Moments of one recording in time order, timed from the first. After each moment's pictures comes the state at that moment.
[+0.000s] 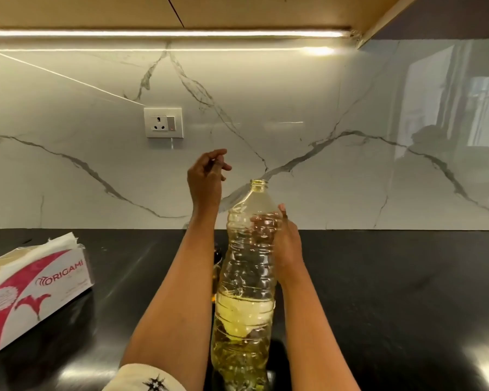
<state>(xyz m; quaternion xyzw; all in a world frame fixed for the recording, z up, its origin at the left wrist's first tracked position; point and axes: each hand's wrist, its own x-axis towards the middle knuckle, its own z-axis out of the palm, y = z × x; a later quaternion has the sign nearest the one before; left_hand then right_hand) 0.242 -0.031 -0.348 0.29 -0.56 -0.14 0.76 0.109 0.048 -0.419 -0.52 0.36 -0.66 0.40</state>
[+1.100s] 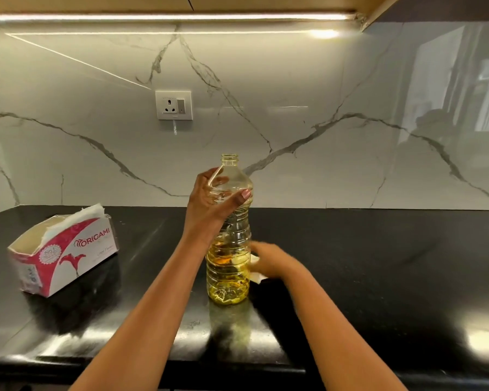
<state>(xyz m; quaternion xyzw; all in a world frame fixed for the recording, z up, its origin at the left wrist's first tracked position) 0.265 0.110 -0.404 0.38 -0.62 -0.23 0.64 0.116 0.067 -0.482 -0.81 0.53 -0.18 0.17</state>
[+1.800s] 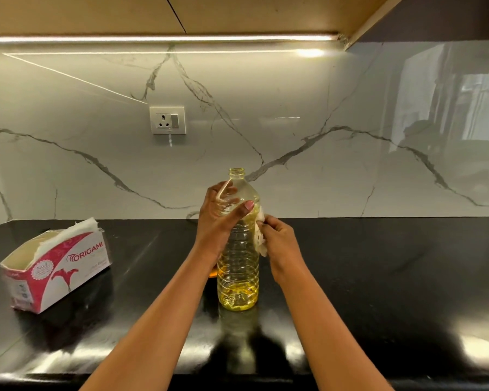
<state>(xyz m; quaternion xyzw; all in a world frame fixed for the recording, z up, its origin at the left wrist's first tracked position) 0.235 0.101 -0.406 0.30 -0.62 -0.29 0.67 0.116 0.127 -0.420 -0.50 0.38 -0.63 0.46</state>
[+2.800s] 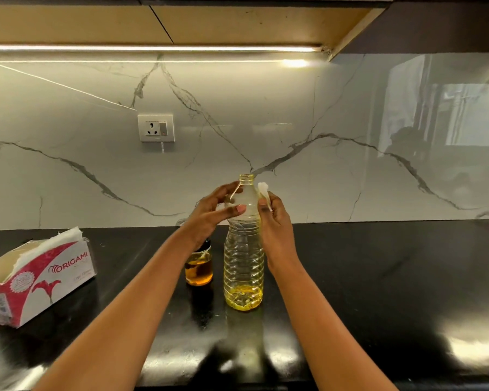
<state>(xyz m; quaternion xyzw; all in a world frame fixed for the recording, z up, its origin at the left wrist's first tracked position) 0.242 0.078 -0.377 0.31 -0.76 -0.30 0.49 0.101 0.119 -0.399 -0.54 0.40 -0.68 0.31</state>
